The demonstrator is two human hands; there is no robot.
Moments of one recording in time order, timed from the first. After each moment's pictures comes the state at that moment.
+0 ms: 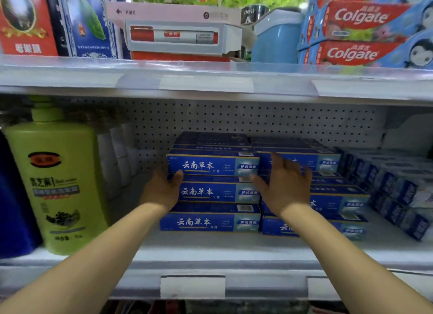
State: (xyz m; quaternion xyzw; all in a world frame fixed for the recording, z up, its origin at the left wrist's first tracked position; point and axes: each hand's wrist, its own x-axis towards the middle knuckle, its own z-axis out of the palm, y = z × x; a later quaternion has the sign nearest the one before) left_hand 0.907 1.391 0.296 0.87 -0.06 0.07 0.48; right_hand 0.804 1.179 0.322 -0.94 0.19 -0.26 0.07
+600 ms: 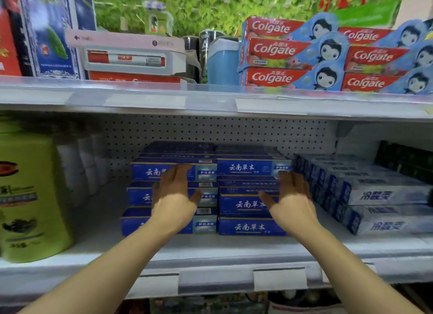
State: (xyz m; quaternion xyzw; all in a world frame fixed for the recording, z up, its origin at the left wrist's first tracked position) left_hand 0.820 1.309 0.316 0.89 -0.22 0.23 0.33; right_hand 0.726 1.106 0.318 -0.93 0.22 -0.27 0.15
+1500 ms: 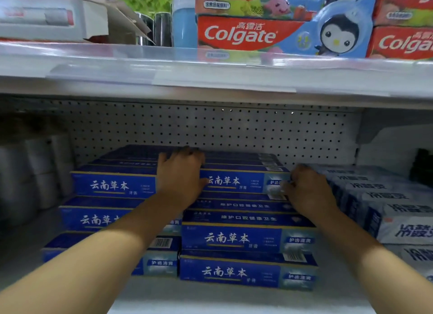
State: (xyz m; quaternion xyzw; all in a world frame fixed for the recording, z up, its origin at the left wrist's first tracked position) left_hand 0.901 1.197 0.338 0.91 -0.21 0.35 0.10; right_hand 0.820 0.973 0.325 -0.91 0.21 -0.29 0.19
